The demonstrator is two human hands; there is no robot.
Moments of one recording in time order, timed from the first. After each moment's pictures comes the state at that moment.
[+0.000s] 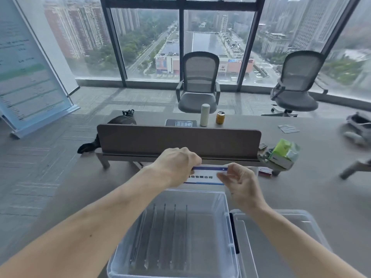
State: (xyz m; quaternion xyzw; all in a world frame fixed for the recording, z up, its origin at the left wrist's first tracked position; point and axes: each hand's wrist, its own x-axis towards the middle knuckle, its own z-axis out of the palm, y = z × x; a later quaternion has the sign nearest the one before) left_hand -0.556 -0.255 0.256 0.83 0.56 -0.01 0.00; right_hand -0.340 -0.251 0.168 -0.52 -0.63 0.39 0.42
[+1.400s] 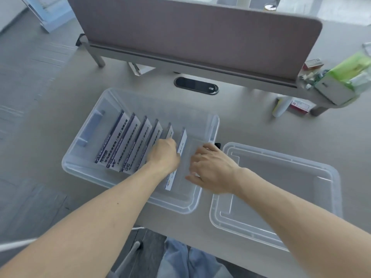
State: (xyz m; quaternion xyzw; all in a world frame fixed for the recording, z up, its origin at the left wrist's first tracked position) left_hand -0.446 -0.303 -0.026 0.47 0.85 -0.01 0.25; right_hand -0.275 -0.251 -0.011 -0.15 -0.98 0.11 -0.11
